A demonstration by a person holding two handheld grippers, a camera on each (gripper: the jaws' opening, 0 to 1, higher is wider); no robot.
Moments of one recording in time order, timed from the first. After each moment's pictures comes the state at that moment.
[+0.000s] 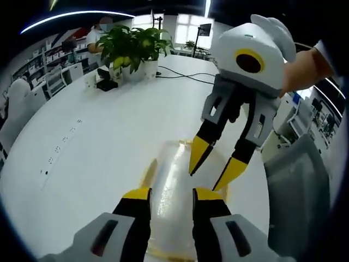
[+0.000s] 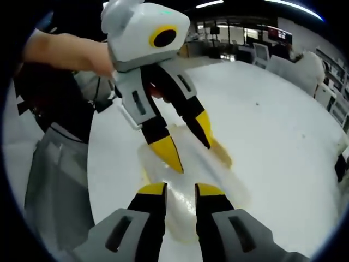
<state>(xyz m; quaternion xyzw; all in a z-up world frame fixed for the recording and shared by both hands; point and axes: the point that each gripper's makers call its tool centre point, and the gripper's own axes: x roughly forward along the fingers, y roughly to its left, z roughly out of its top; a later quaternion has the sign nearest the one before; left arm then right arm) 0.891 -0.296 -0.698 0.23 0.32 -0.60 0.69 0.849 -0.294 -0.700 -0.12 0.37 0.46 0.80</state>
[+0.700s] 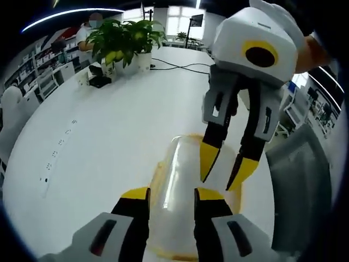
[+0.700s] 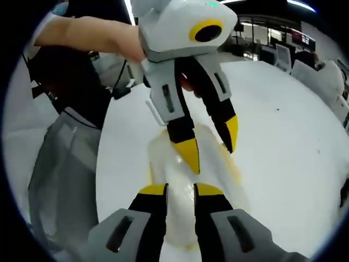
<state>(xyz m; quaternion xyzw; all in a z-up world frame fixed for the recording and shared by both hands) 0.896 -0.297 -0.706 0.28 0.33 -0.61 0.66 0.844 -0.284 -0.705 -0.16 0.38 0.53 0.74</state>
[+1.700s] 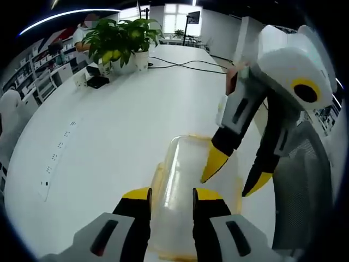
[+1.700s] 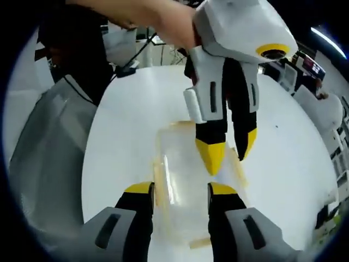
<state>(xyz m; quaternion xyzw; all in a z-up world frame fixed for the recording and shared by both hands) 0.899 -0.299 -0.707 0.28 0.33 -0.62 0.65 0.825 -0.279 -0.713 -0.30 0.32 0.51 0.74</state>
